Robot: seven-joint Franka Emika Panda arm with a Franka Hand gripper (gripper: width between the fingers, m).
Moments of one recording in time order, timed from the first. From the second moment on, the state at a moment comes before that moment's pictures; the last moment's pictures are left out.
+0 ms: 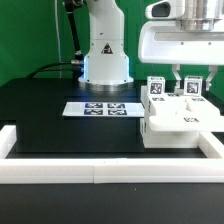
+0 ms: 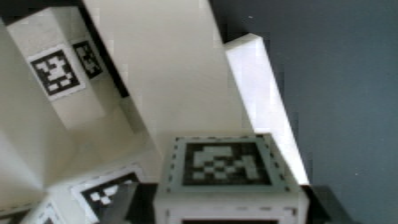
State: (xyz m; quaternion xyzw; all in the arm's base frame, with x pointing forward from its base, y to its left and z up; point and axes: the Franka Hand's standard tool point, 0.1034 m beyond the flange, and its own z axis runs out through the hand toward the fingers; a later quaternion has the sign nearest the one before) arm 0.530 0.128 0.109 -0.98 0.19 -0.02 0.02
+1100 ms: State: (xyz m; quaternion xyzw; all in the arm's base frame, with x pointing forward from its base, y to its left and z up) arm 0.529 0.129 0.108 -0.87 0.49 -0.01 0.02
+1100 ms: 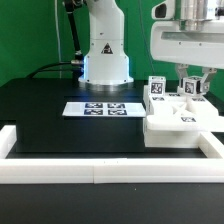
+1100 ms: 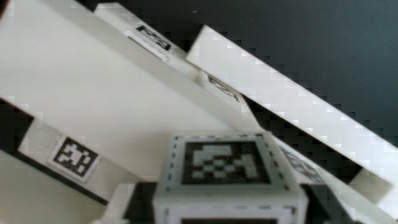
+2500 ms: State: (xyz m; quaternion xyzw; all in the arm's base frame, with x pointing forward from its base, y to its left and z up) arm 0.530 0.130 0.108 -0.57 0.82 0.02 0.04
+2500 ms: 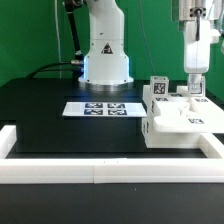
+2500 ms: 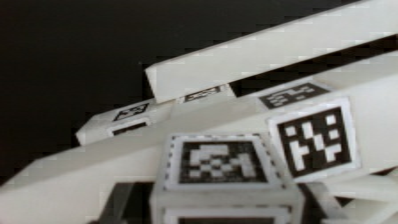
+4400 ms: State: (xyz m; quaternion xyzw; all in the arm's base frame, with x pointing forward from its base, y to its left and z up) arm 0.536 0.131 0.112 -0.93 0.37 0.01 0.03
